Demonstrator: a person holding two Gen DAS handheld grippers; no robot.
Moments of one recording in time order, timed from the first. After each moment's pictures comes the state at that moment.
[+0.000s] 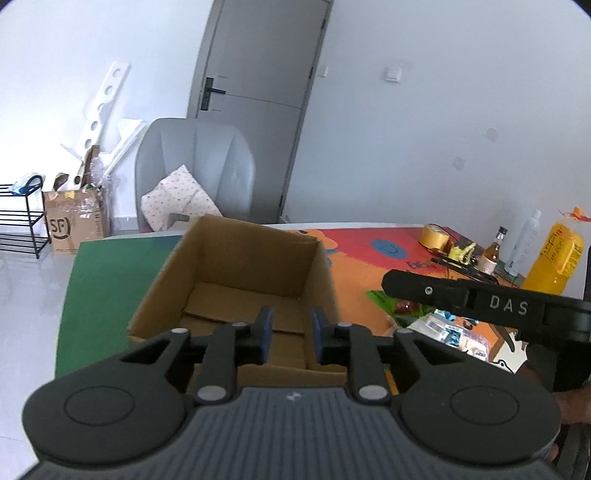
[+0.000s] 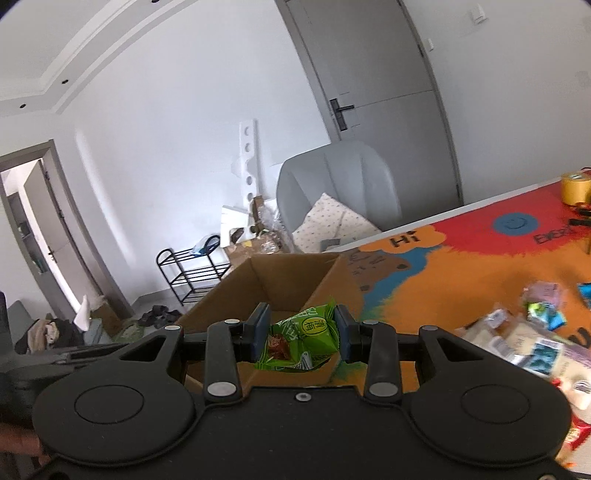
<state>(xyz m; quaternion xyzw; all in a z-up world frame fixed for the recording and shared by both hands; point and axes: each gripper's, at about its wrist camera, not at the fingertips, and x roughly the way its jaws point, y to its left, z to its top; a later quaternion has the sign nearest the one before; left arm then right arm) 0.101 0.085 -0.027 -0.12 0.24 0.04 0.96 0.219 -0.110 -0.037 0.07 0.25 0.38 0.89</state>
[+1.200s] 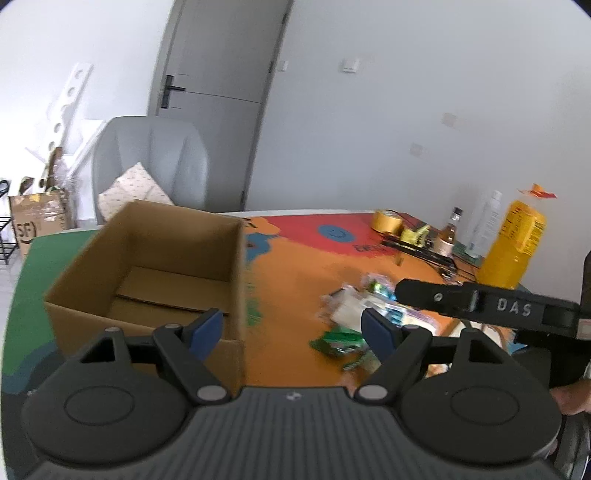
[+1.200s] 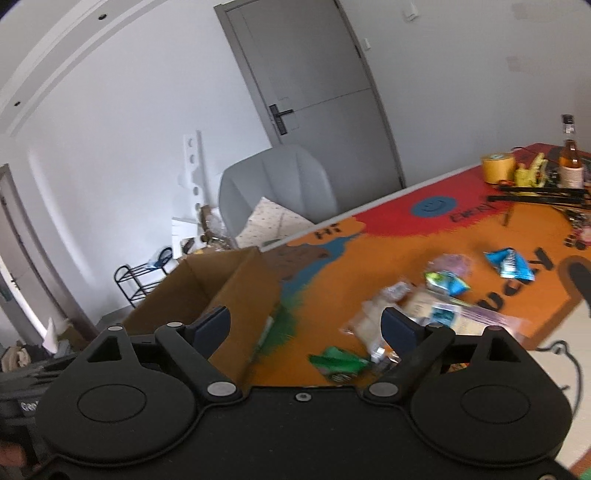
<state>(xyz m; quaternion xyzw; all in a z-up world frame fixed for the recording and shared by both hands) 0.098 0.021 -0.035 -0.11 0.24 -0.02 0.96 0.204 -0.194 -0.049 0.09 0.27 0.28 0.92</state>
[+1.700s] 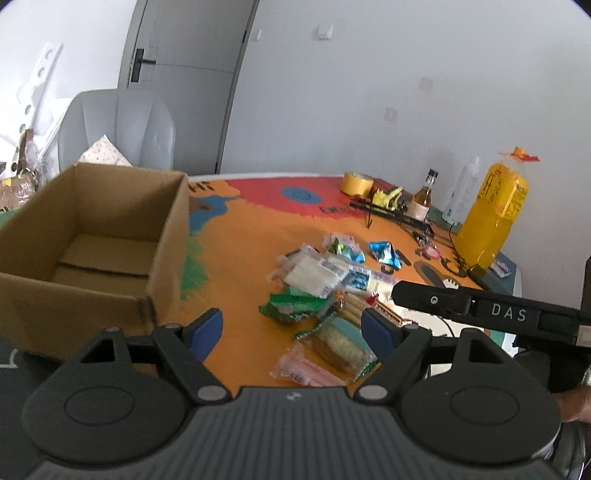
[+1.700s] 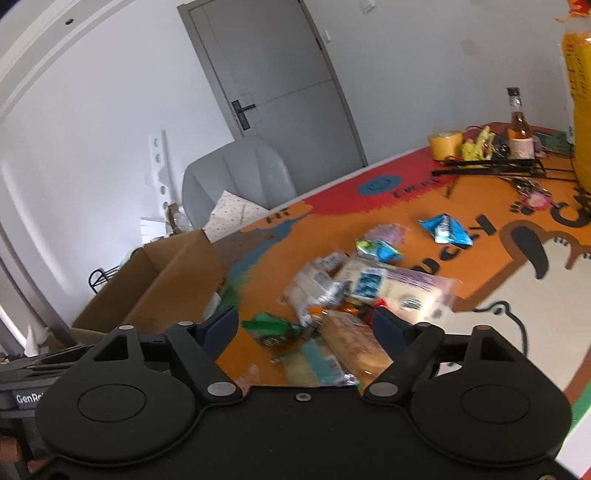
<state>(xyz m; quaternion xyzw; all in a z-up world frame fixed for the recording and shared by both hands) 0.120 -0.020 -0.062 -0.10 0.29 -0.06 0.95 0.199 -0.241 -0.075 0.11 0.29 0.23 0.92</state>
